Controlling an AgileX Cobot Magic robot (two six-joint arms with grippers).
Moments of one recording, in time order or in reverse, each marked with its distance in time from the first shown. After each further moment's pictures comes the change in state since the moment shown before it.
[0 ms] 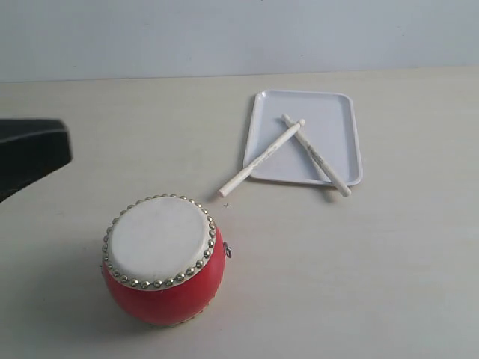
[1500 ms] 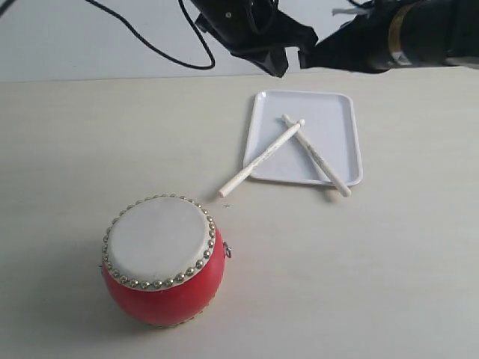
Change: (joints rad) left arm 0.330 1.554 -1.607 -0.307 0.909 0.306; right arm 0.000 1.453 -0.712 -0.253 0.209 -0.025
